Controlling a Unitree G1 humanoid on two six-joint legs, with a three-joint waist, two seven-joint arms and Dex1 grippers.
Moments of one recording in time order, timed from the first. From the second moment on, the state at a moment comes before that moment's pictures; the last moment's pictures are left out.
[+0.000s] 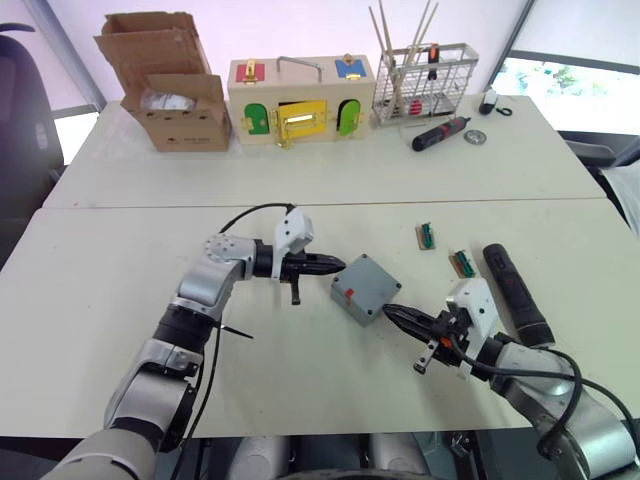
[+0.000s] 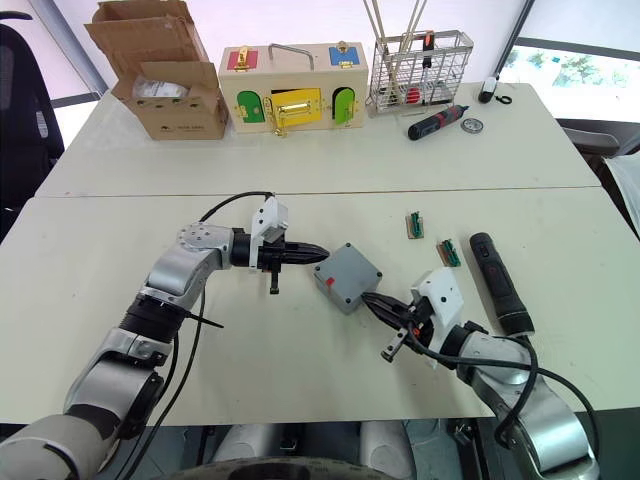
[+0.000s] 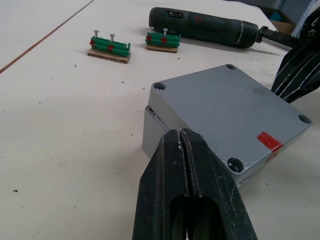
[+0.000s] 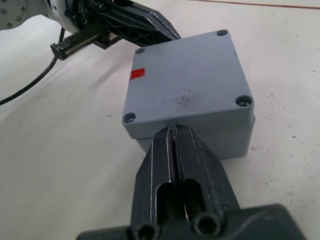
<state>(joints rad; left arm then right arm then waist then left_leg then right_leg) -0.63 0.32 -0.23 0.29 -0.24 0.28 -1.20 0.23 -0.59 -0.02 -0.67 0.40 0.52 0.61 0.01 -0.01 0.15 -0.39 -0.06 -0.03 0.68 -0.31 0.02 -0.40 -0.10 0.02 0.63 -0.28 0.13</state>
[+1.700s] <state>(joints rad) -0.61 0.32 -0.23 0.27 -0.23 0.29 -1.20 0.22 -0.57 -0.01 -0.65 0.37 0.51 0.60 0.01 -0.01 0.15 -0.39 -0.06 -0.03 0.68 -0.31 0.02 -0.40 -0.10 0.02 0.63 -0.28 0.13</state>
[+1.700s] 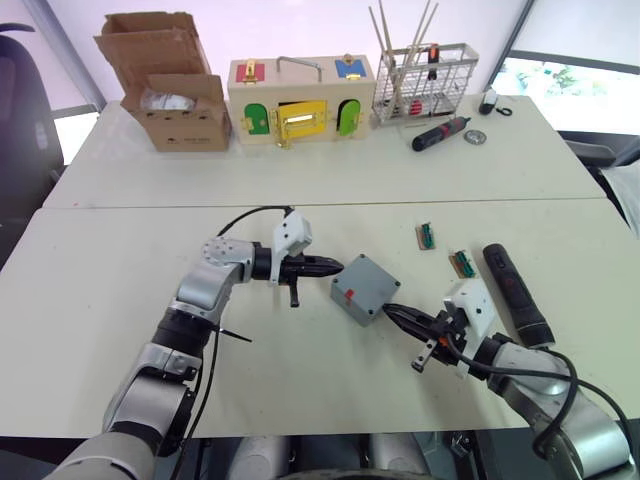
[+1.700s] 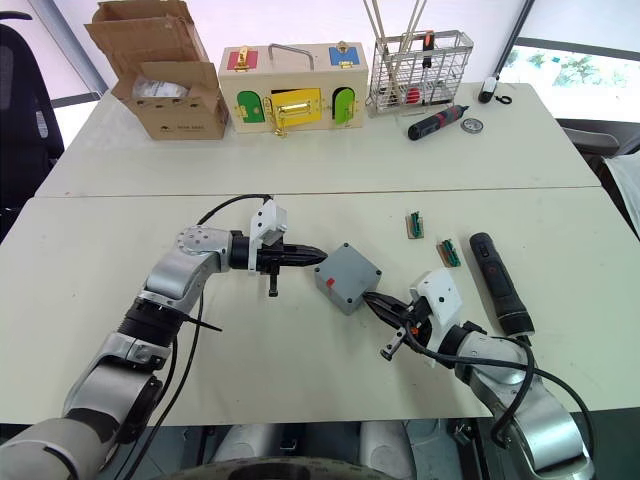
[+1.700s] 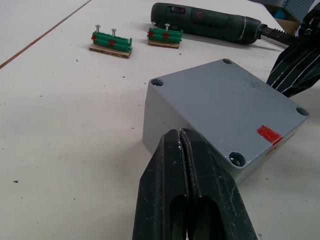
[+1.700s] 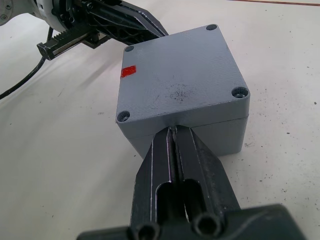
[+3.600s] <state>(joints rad) -0.51 0.36 -0.31 0.22 -0.16 0.28 -1.25 0.13 -0.68 0.02 -0.46 0.28 0.44 0.72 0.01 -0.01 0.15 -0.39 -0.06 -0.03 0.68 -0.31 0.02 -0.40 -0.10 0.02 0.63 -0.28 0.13</state>
